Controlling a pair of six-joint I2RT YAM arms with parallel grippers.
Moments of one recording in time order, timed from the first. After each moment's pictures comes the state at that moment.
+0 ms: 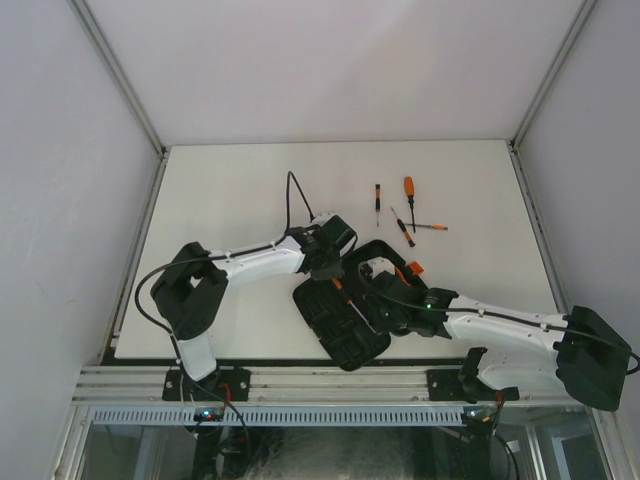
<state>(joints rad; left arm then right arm) -0.87 1.80 1.22 -0.56 -0.24 -0.89 1.01 1.14 0.58 -0.42 0.13 0.59</state>
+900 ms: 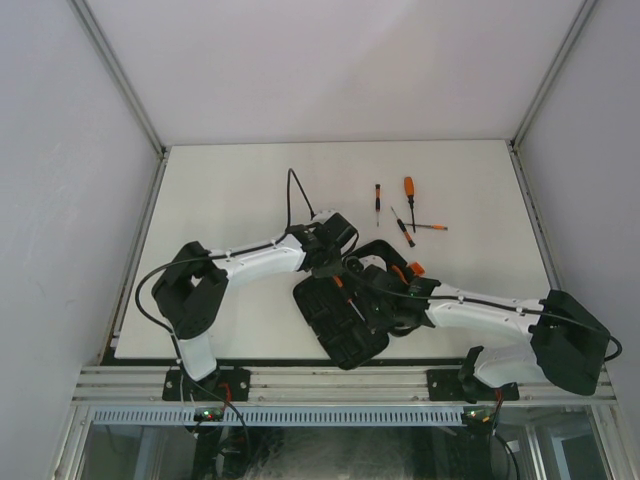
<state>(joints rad) -0.87 1.80 1.25 -0.57 -0.25 -0.89 1.00 1.29 0.68 -0.48 0.10 0.61</state>
